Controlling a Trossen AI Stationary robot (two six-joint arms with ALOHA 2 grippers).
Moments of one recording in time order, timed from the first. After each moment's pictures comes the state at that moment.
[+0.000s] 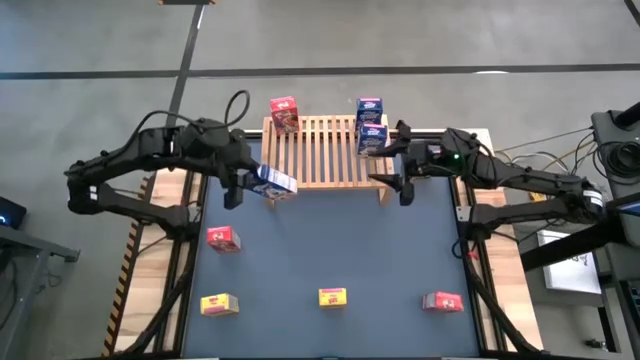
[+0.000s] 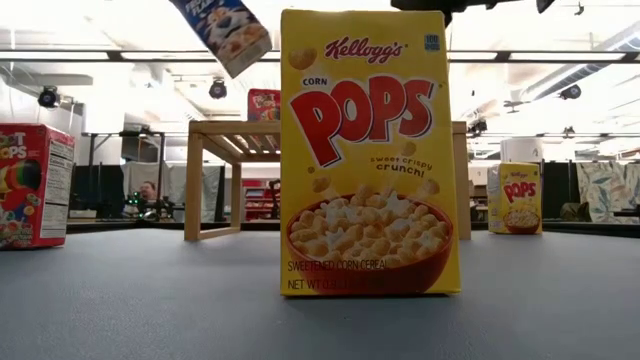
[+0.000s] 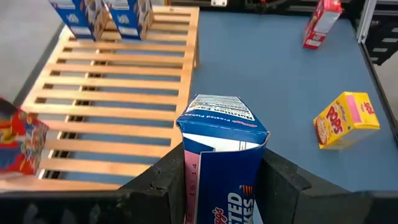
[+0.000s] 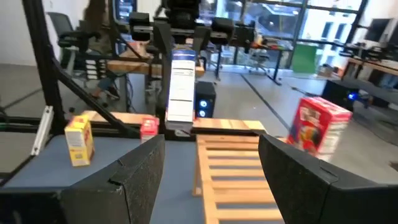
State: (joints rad) left arm 0.18 1.12 1.44 -1.02 0.04 0.06; right arm -0.29 0.98 0.86 0.10 -0.29 -0.11
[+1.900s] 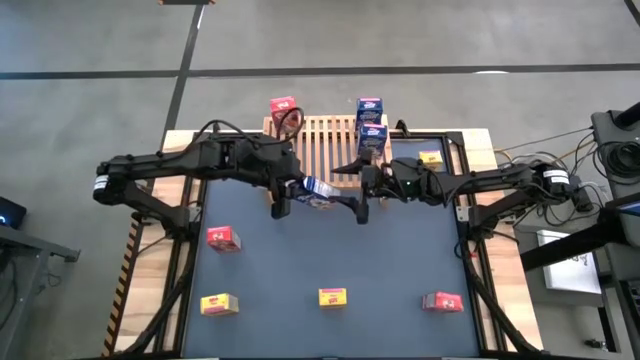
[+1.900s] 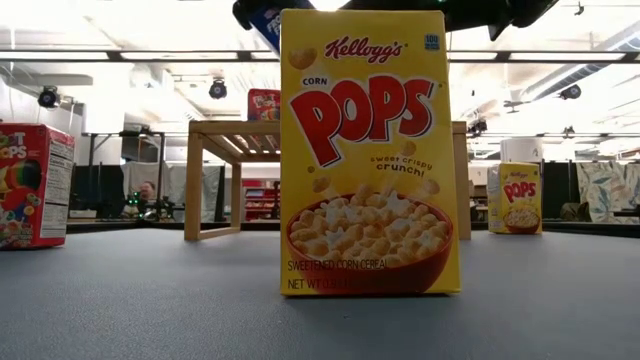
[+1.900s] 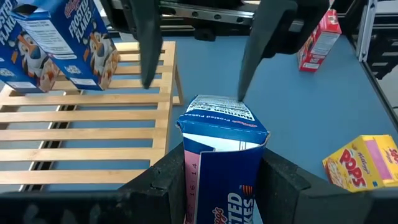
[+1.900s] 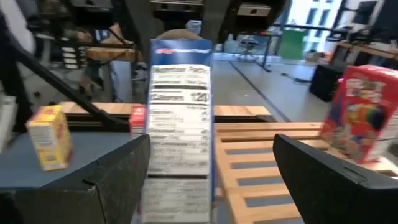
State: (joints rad) left arm 0.10 1.39 1.44 -0.69 0.04 0.07; right arm -0.10 1.35 0.86 0.43 -0.01 -0.09
